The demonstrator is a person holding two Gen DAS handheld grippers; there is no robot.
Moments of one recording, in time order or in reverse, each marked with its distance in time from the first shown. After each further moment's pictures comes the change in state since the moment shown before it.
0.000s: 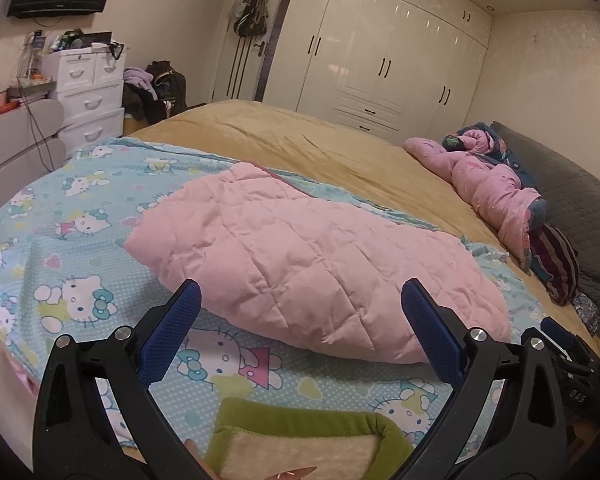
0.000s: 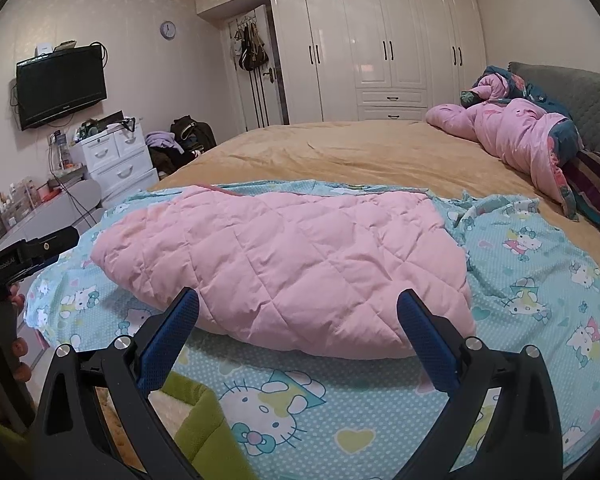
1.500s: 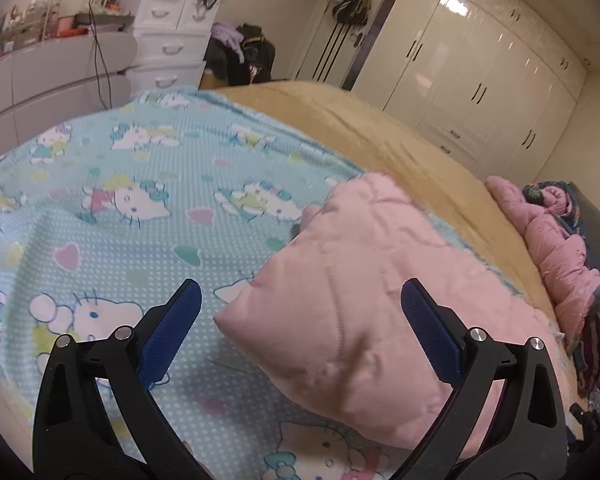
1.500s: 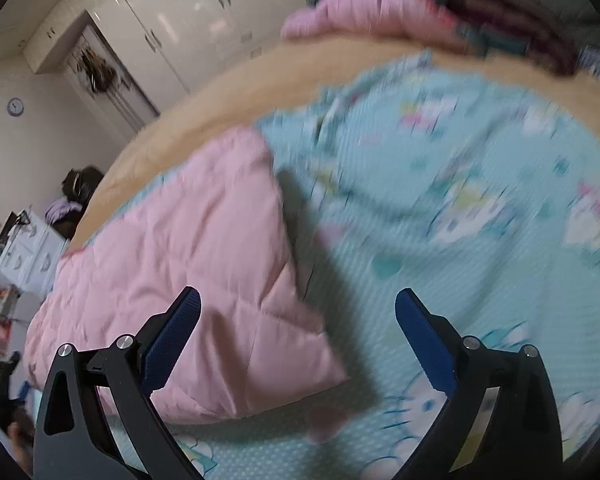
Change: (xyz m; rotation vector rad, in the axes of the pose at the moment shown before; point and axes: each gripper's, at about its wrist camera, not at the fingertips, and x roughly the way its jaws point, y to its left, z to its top) left arm 0.099 0.136 0.039 -0.272 0.023 0.177; right arm 0.075 -0.170 -0.005 0.492 0.108 -0.243
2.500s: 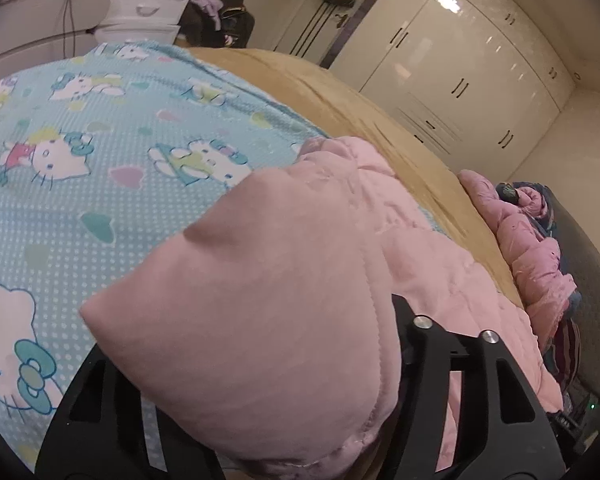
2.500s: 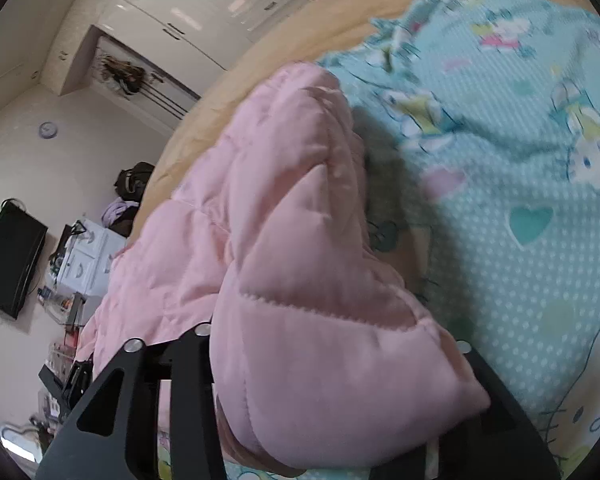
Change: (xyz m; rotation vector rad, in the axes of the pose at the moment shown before) left arm 0.089 -0.003 -0.017 -0.069 0.099 -0.134; right arm 0.095 0.025 -0.018 0.185 0.235 0.249
